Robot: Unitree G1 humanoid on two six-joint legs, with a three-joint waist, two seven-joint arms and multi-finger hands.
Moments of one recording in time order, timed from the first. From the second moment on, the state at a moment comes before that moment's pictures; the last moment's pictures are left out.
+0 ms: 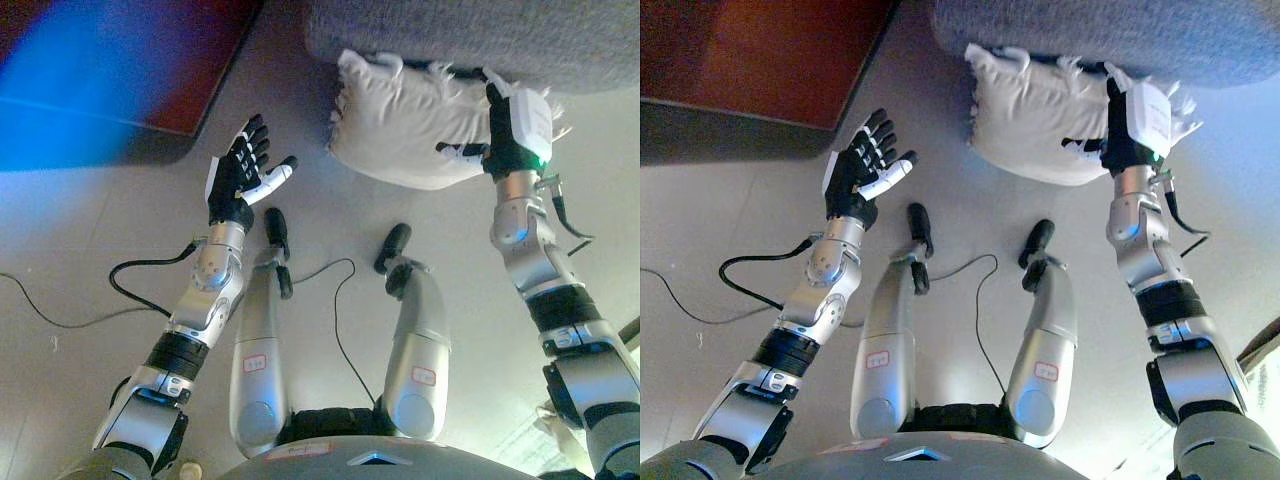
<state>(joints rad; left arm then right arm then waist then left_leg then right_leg) -0.34 0.40 -0.29 0.23 -0.50 -0.20 0.23 -0.61 -0.61 0.23 0.44 -0.41 0.04 -0.38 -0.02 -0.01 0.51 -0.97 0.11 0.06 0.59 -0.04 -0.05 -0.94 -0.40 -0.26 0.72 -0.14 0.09</state>
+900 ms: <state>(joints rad) -0.38 0.52 -0.36 0.14 -0.61 -0.24 0.28 -1.21 -0.76 0.51 0.92 -0.06 0.06 -0.45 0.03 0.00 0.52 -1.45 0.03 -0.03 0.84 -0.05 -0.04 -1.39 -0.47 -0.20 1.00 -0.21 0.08</state>
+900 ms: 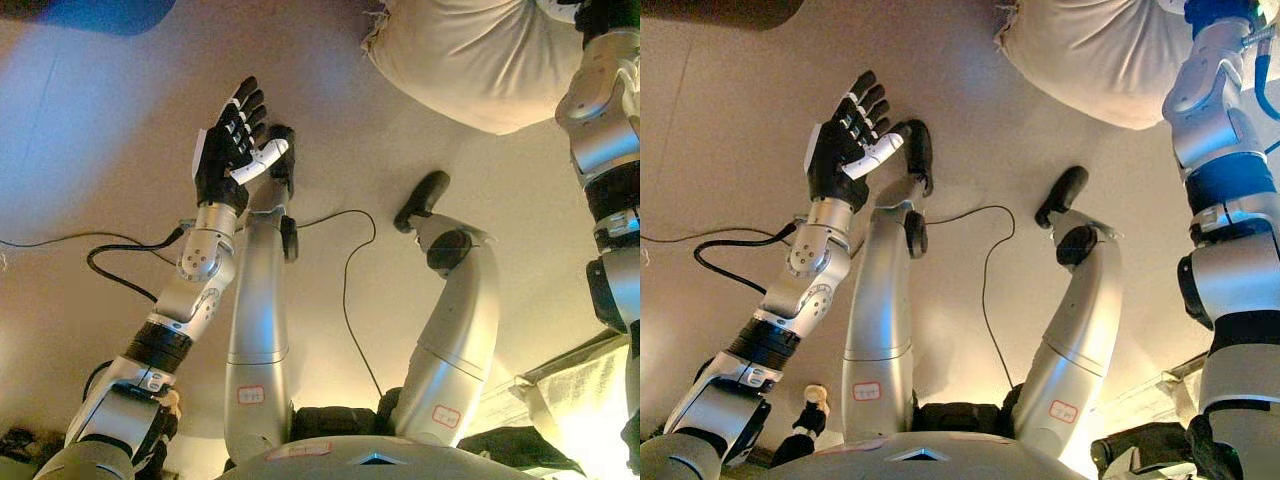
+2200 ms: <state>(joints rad) -0.13 0.36 -0.19 0.30 -0.54 -0.24 0.15 -0.27 -0.55 0.04 0.04 -0.37 -0.08 -0.36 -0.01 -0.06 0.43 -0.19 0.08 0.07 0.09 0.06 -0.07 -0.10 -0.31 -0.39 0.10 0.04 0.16</state>
